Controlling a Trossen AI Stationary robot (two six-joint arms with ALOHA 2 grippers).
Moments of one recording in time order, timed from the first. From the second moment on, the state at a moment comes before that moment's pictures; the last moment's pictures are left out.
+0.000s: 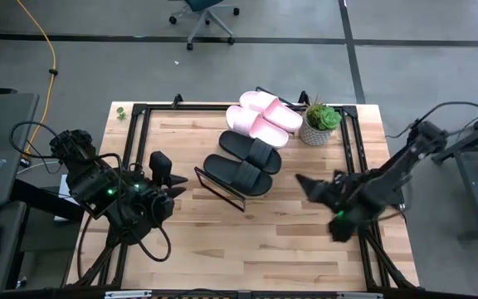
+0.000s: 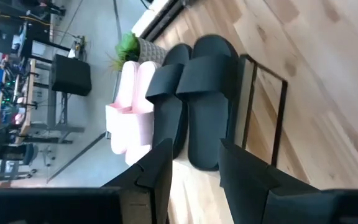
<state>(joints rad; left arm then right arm) -0.64 1.50 1.87 -1.55 -0.89 -0.01 0.75 1.20 0.91 -0.57 1.36 1.92</state>
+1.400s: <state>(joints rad) 0.21 1.36 1.77 -0.70 -0.03 0.59 -0.29 0.64 0.82 0.00 -0.09 0.37</state>
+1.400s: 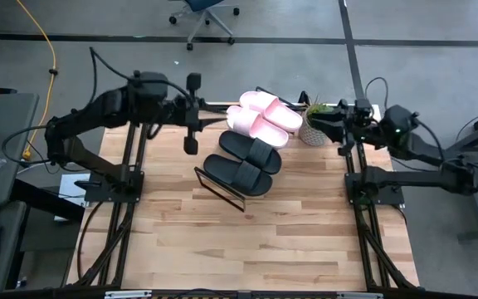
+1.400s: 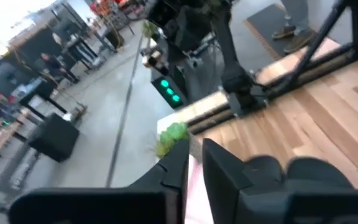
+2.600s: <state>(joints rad) 0.15 0.71 0.28 0.43 -0.20 0.14 -0.25 0.46 0.18 0.55 -0.08 0.81</state>
